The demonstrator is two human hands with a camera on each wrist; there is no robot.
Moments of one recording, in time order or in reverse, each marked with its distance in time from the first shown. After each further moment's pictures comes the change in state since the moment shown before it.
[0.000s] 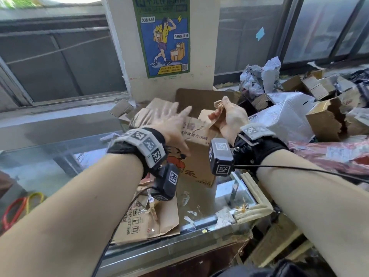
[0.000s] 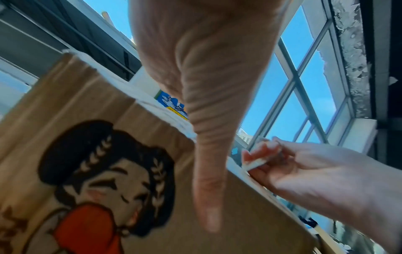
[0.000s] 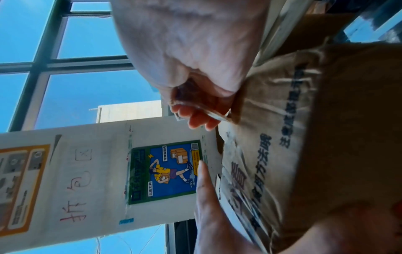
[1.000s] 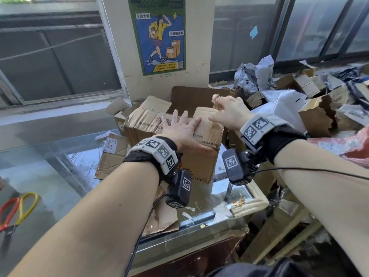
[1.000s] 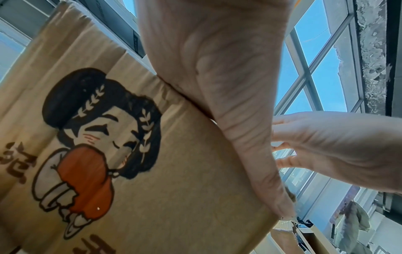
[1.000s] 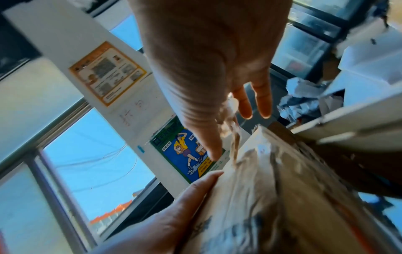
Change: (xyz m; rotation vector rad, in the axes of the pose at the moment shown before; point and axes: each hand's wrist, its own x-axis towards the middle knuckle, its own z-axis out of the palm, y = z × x) left_hand -0.004 0.032 0.022 -0.030 -0.041 0.028; right_hand -0.015 -0.037 -0.014 -1.749 -0.271 -0.433
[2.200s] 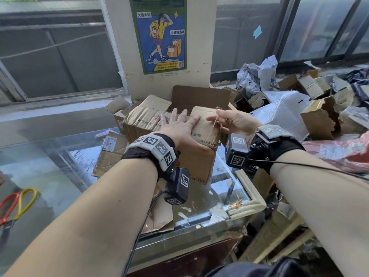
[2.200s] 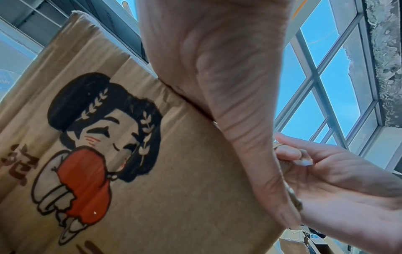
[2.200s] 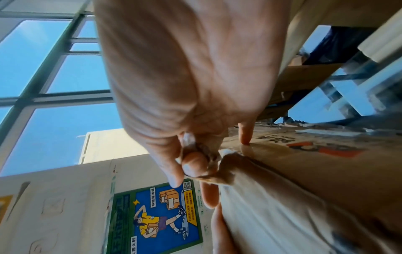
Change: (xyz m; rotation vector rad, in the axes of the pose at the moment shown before) left_hand 0.008 0.001 0.000 -0.021 -0.010 -0.015; right_hand -0.007 0.034 0.015 1.300 -0.419 0.238
